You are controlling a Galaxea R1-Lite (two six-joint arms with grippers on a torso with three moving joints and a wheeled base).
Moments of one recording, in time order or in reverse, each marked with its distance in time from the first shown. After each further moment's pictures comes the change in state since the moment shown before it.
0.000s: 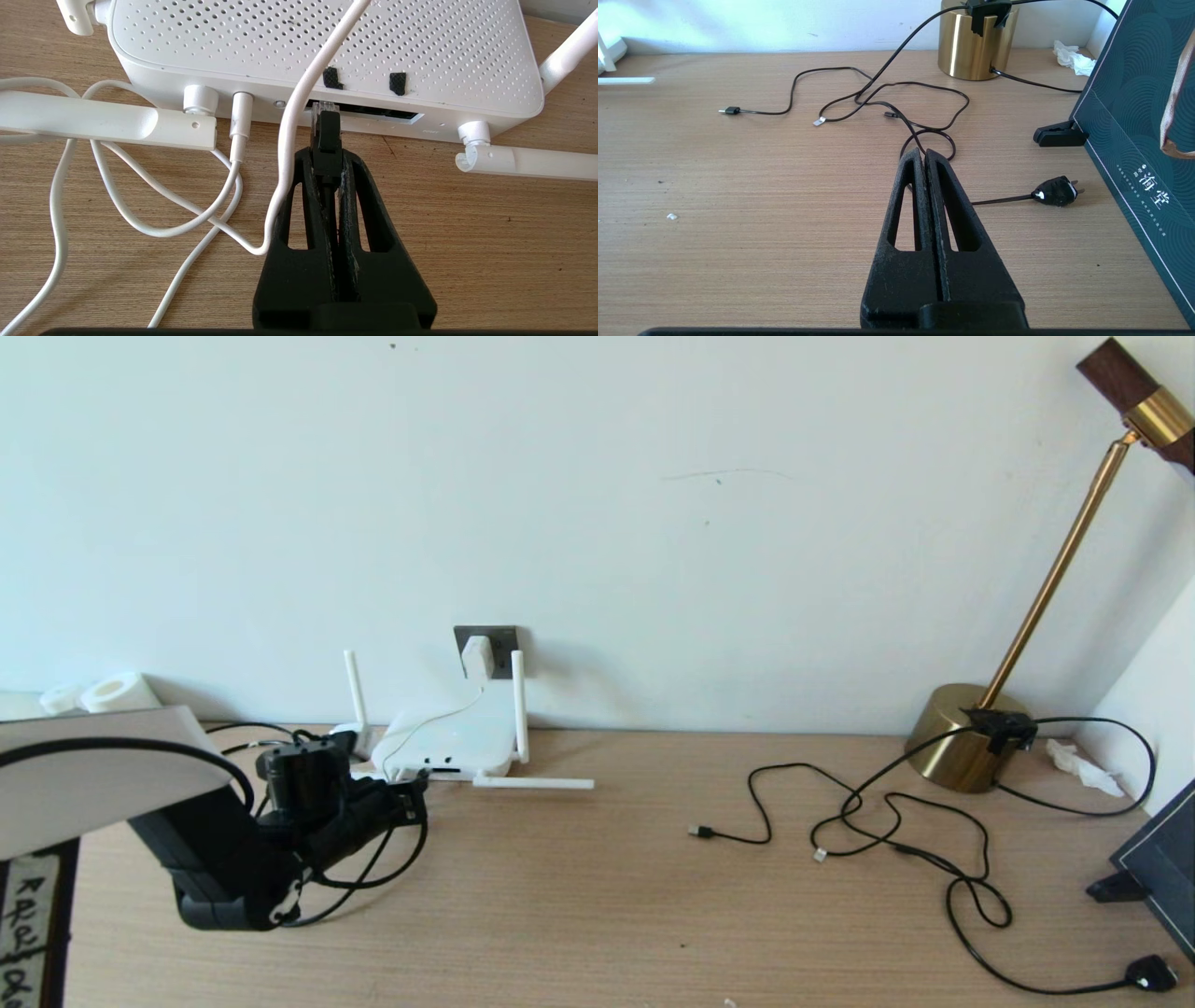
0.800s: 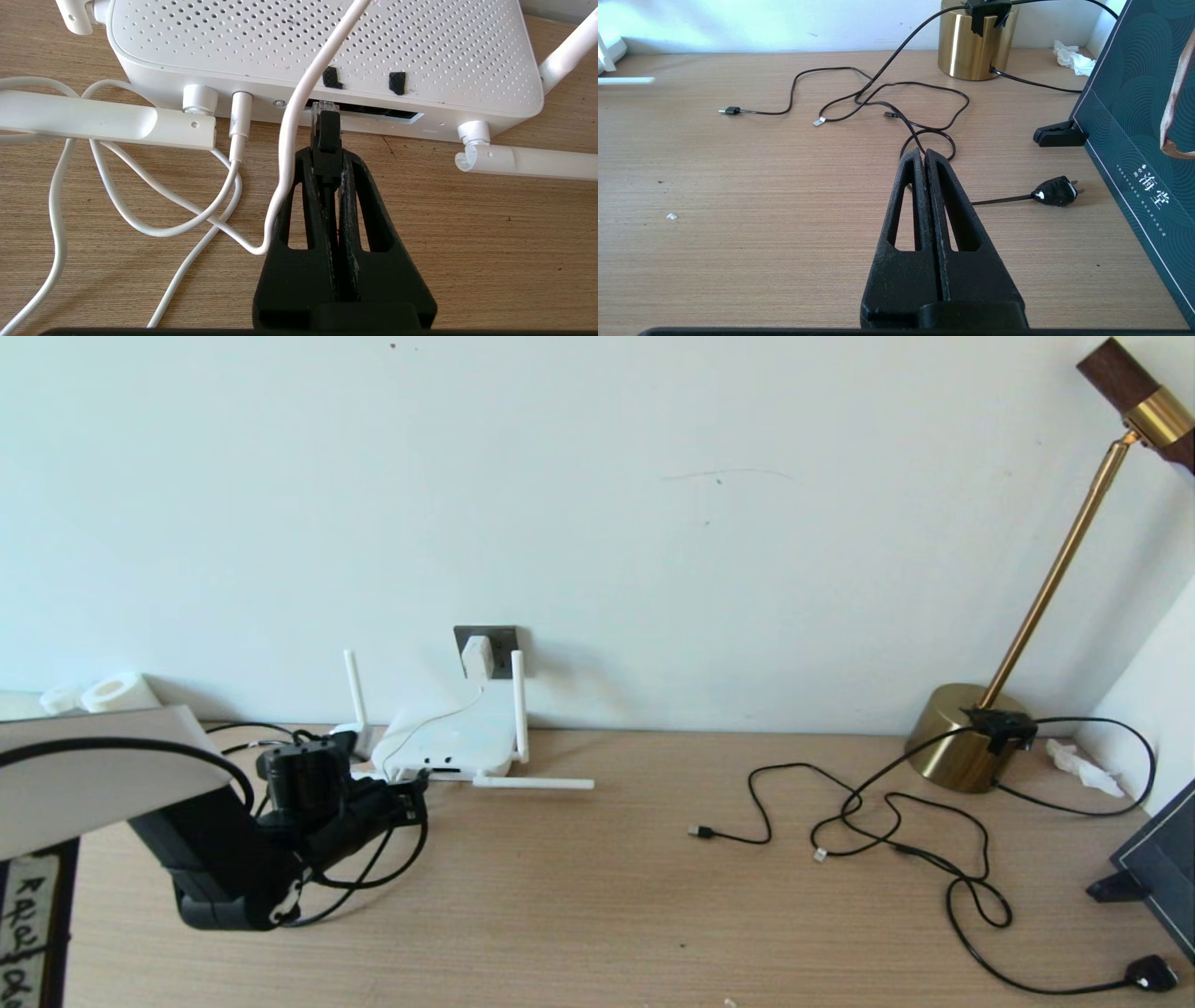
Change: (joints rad) left arm -0.001 -0.001 -0.001 0.002 0.000 0.000; right arm 0.000 0.000 0.000 0.000 -0.001 0.000
